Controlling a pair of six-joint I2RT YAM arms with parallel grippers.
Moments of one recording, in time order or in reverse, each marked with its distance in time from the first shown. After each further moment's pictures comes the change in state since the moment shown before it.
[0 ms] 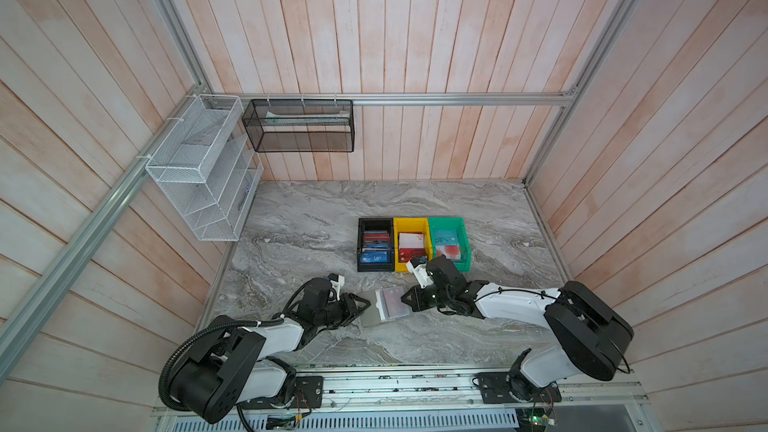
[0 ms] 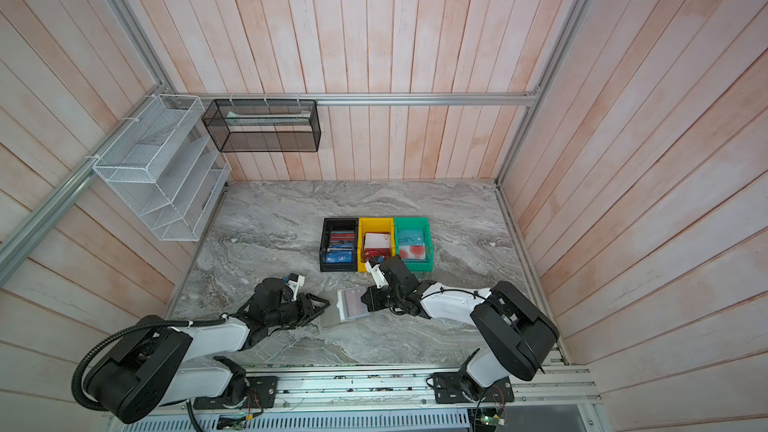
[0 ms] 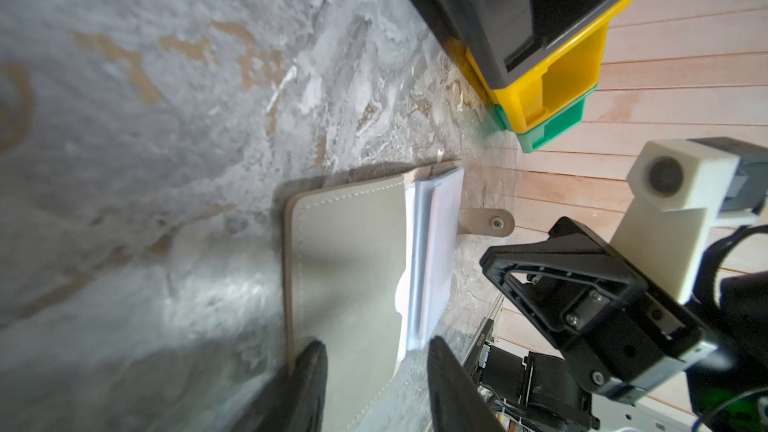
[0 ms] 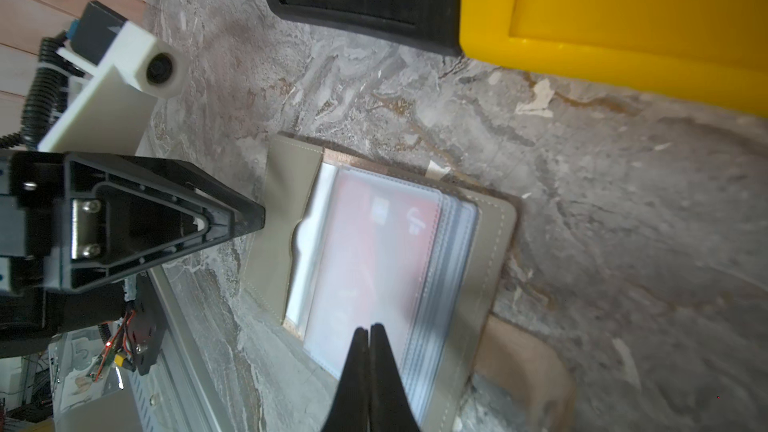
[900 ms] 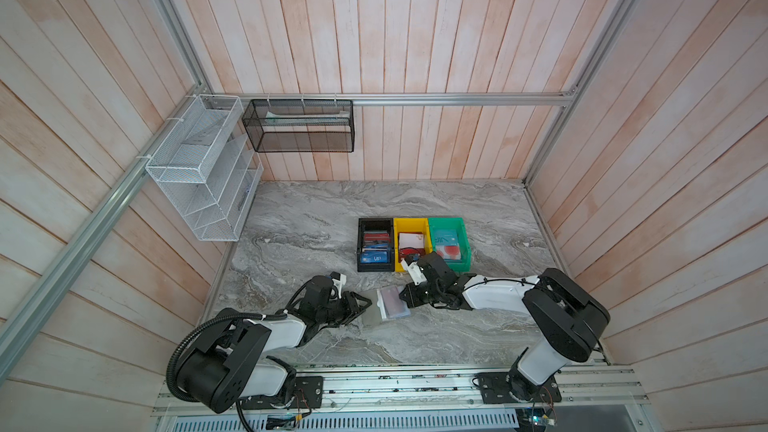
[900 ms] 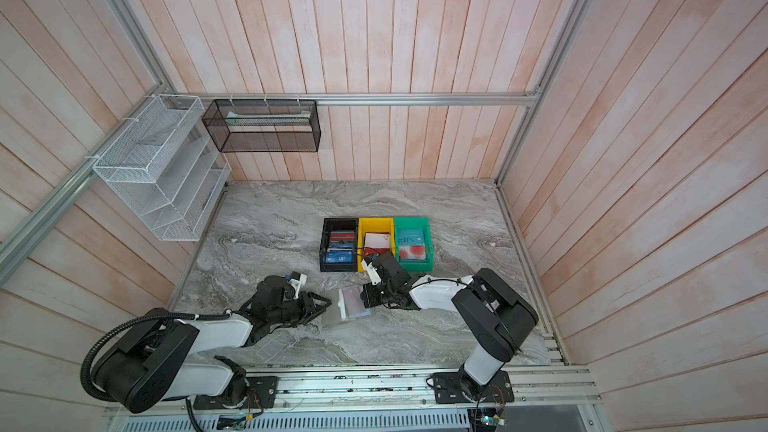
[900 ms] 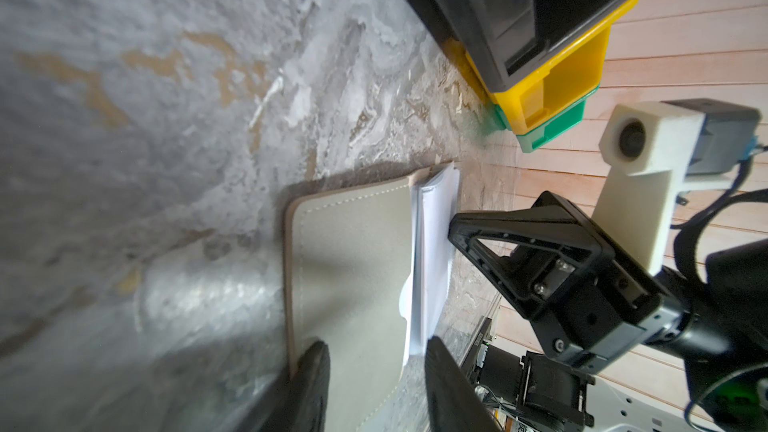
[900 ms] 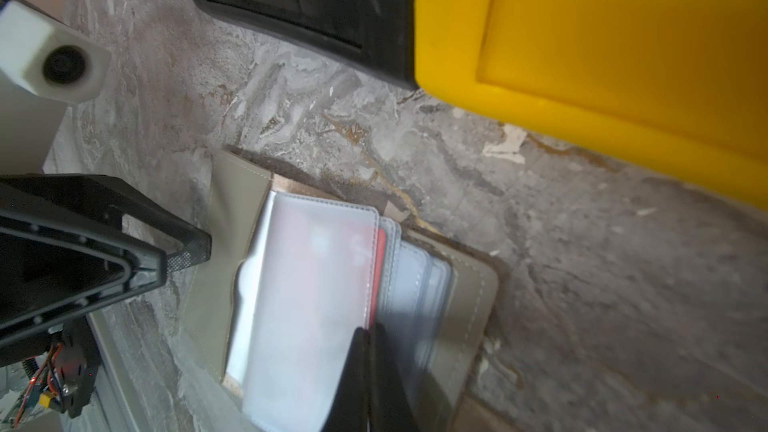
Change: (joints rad) left arm 0.001 0.047 0.025 0.016 0.018 0.002; right arm 0.000 0.127 0.094 -0.039 0.064 -0.058
